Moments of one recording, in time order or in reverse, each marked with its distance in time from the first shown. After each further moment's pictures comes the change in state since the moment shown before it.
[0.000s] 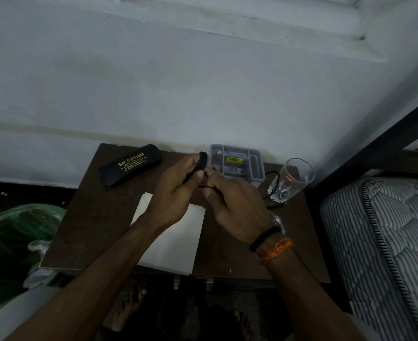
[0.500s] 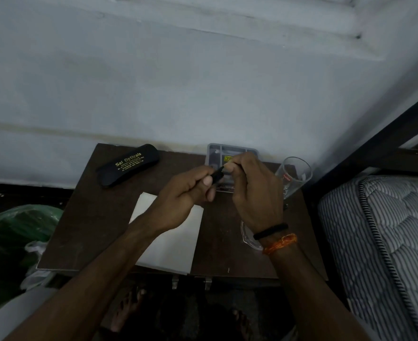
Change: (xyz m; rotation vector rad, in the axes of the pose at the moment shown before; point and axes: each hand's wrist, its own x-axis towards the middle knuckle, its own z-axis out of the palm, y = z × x) left_hand -0.003 0.006 0.002 0.080 -0.279 0.070; right_hand 0.003 0.018 -0.012 -0.037 0.410 0.086
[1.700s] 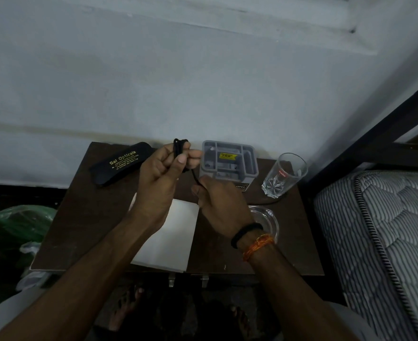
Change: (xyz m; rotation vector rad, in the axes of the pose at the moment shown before) left_hand 0.006 -0.010 -0.003 -0.527 0.476 -0.111; right_hand -0.016 -0.019 0.029 0.007 -0.524 0.103
